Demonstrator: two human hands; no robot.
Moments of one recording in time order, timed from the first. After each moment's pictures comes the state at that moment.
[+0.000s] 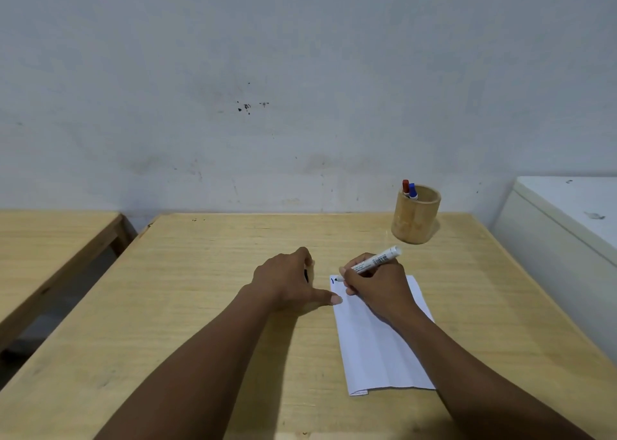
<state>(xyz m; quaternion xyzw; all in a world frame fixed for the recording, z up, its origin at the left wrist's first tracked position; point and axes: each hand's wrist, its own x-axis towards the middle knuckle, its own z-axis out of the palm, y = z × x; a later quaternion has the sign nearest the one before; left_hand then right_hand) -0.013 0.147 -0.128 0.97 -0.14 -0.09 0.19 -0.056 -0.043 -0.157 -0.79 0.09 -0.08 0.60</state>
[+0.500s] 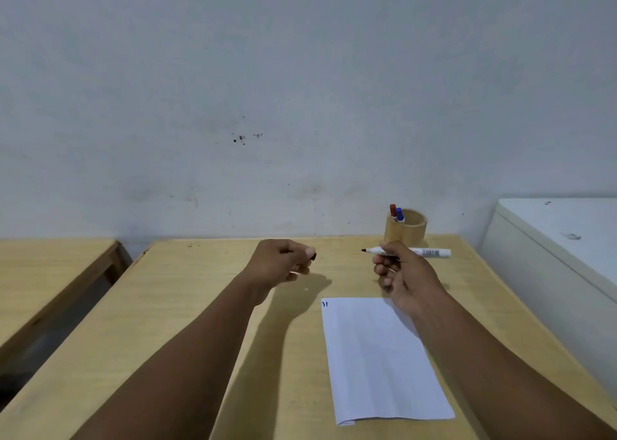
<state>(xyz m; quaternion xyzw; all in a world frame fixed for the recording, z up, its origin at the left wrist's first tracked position) 0.007 0.155 -0.087 0.76 -0.08 -0.11 0.64 -0.047 -0.079 -0.093 -0.48 0.21 -0.06 0.85</state>
